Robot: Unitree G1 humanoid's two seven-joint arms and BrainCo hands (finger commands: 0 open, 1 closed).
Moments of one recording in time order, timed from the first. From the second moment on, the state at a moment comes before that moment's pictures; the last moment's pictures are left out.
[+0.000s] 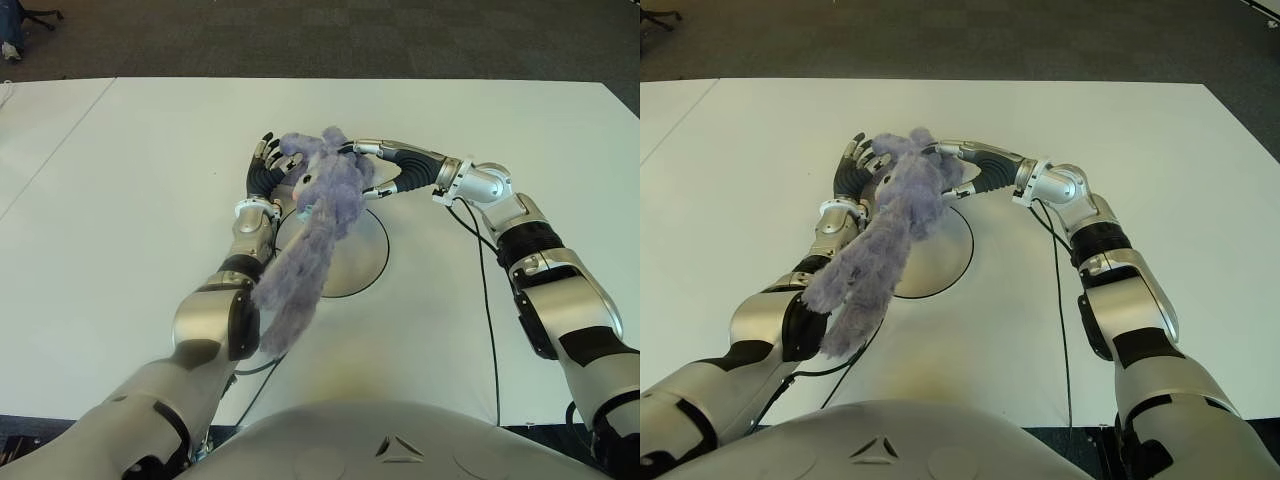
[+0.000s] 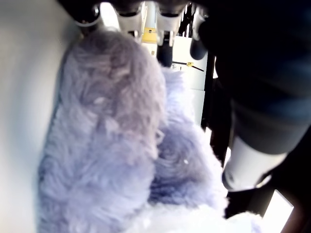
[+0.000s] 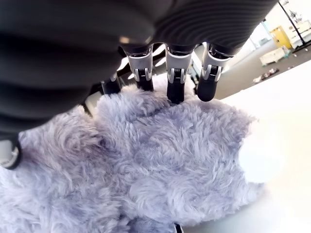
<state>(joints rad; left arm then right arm) -0.69 0.00 0.30 1.26 -0.01 -0.45 -0.01 -0.78 -0.47 0.31 0.86 -0.27 -0.86 0.59</state>
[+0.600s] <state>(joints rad) -0.69 0.00 0.30 1.26 -0.01 -0.45 -0.01 -0.79 -0.48 0.31 0.82 -0.27 -0.82 0.61</state>
